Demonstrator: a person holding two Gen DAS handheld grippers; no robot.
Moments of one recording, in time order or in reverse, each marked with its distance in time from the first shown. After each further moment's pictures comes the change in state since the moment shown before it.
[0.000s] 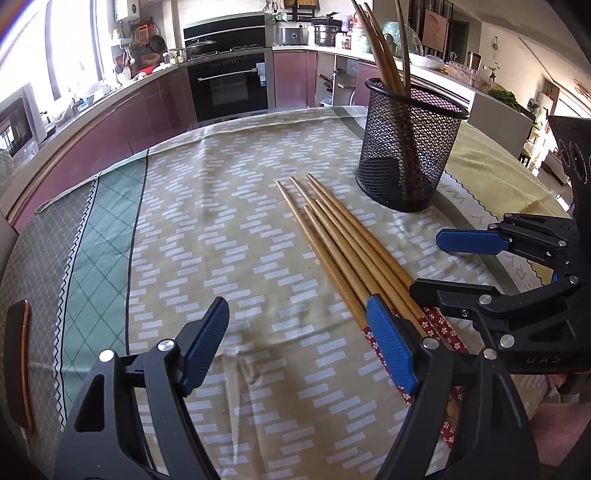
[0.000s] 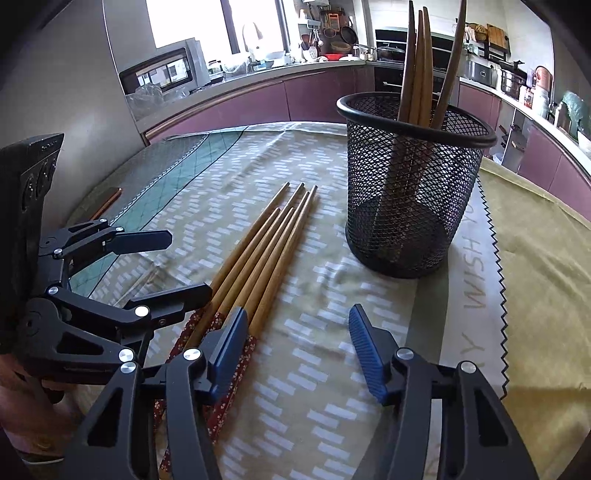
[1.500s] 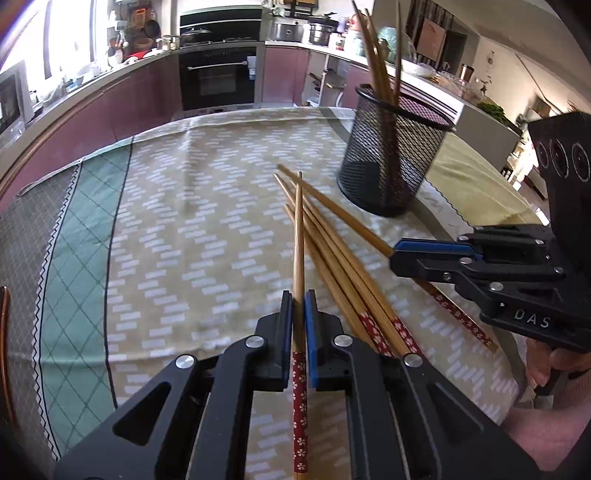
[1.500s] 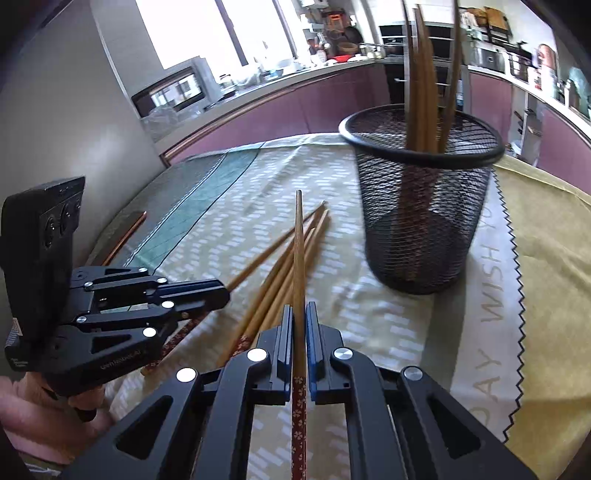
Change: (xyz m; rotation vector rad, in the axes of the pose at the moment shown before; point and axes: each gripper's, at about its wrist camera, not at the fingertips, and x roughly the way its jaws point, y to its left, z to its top) left arm 0.001 0.002 -0.001 -0.049 0.017 -0.110; right arm -0.005 -0.007 0.010 0.039 -0.009 0.148
